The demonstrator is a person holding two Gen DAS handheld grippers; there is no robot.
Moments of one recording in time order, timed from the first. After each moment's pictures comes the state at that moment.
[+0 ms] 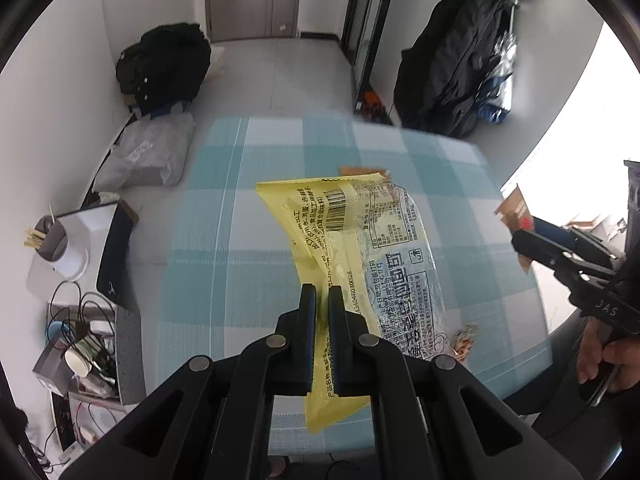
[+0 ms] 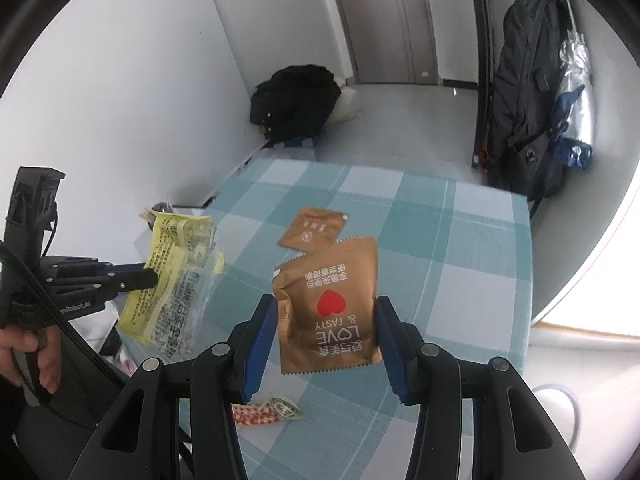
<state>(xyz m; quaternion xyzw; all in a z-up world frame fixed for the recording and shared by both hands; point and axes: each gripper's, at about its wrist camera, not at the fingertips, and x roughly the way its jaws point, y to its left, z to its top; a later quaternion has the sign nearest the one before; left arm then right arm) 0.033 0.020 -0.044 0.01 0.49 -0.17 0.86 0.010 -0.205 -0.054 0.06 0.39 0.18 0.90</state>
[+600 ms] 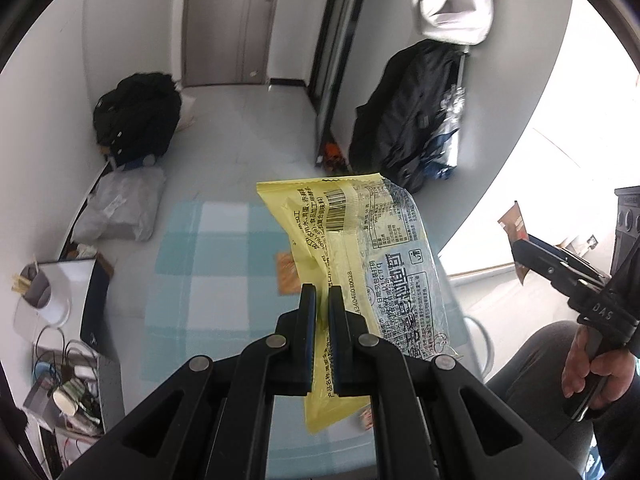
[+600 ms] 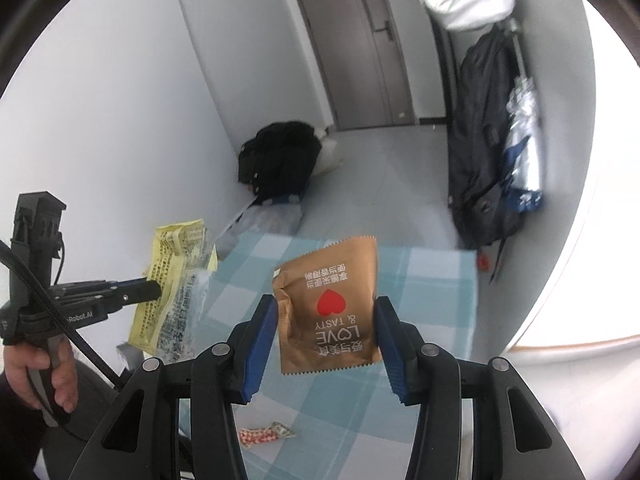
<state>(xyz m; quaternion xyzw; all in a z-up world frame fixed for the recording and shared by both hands) 0.035 -0.017 0.022 -0.01 0.42 -0.22 0.88 -0.013 -0.267 0.024 0.10 0.32 0.14 0.93</state>
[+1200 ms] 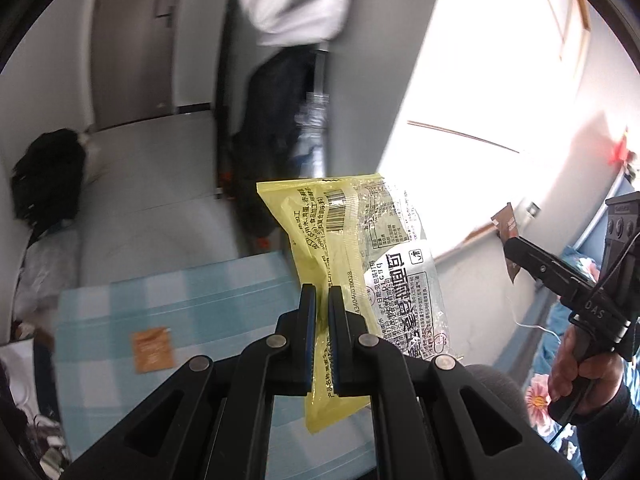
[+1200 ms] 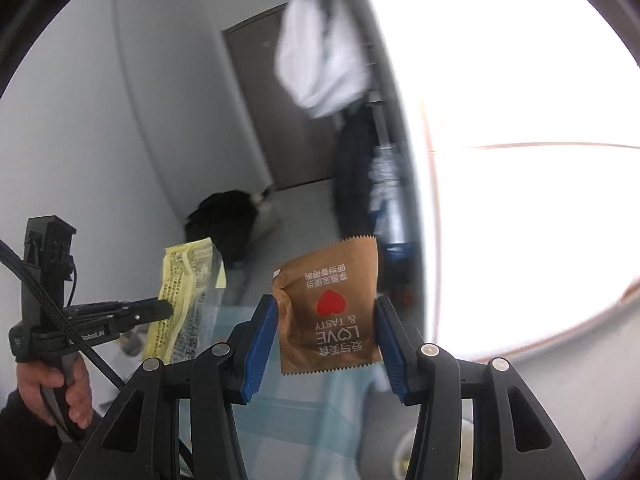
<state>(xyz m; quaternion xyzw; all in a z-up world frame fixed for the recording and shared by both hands) 0.021 -0.169 0.066 0.03 0.38 -0.36 0.85 -0.092 -0.426 0.078 0.16 0.25 0.01 0.95</state>
